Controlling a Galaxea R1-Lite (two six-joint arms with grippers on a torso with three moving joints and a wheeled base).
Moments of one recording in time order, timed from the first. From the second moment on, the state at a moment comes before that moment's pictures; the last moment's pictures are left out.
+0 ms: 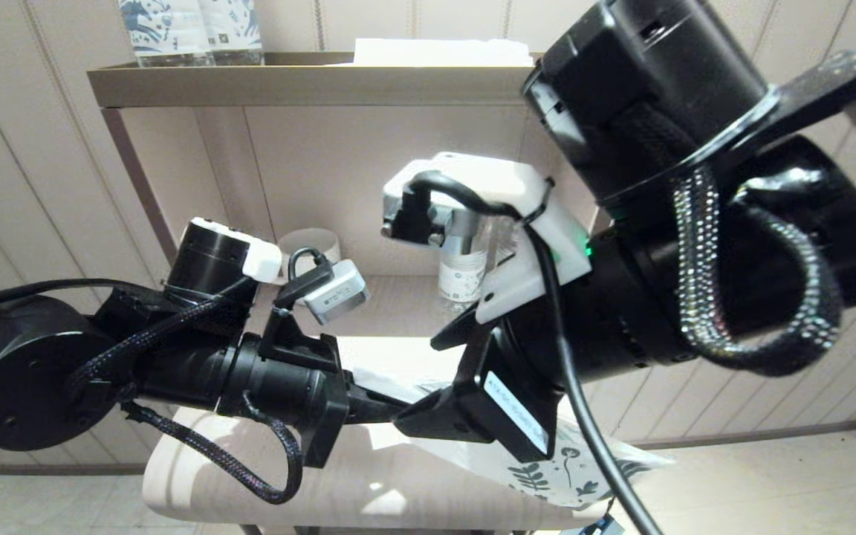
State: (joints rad) left arm -0.60 1.67 -0.96 -0.10 -0.74 0.19; right arm 0.96 1.74 -1.80 0.74 0.11 -0.19
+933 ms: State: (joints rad) left arm -0.59 1.72 -1.00 0.00 -0.82 0.25; right arm 0.90 1.81 -1.76 0.63 0.16 -0.40
